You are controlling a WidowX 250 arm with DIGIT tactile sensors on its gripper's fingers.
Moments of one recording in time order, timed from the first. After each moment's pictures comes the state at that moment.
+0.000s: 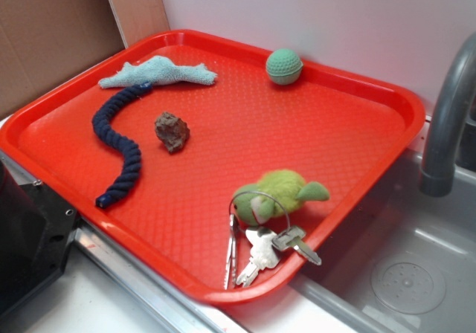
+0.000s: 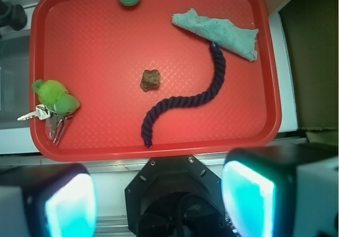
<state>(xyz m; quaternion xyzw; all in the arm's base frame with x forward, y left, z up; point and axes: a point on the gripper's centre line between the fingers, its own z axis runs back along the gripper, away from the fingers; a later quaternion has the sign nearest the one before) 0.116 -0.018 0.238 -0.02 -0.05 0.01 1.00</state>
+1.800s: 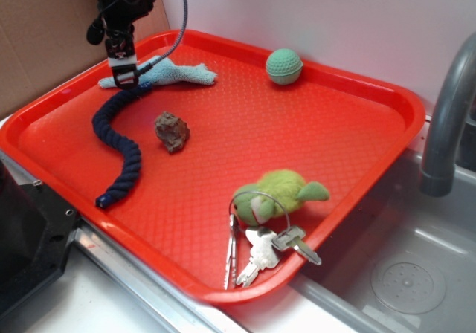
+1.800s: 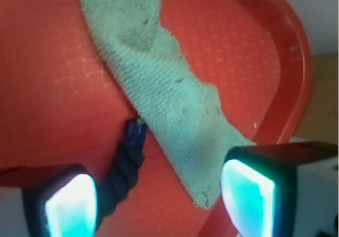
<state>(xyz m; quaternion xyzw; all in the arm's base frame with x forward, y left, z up) 0.244 0.104 0.062 0.13 0.00 -0.27 0.95</state>
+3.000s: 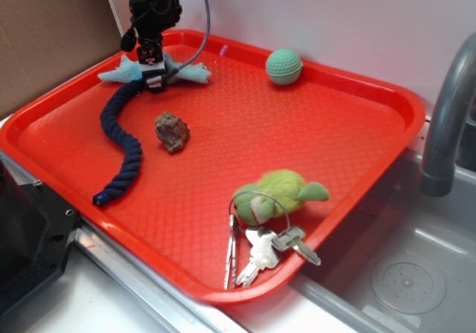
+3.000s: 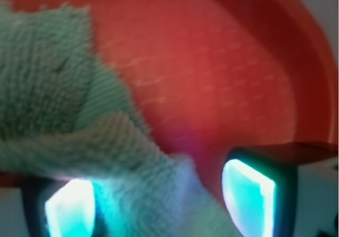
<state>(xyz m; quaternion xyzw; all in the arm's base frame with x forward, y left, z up) 0.294 0.132 0.022 0.11 -0.01 -0.29 0.95</state>
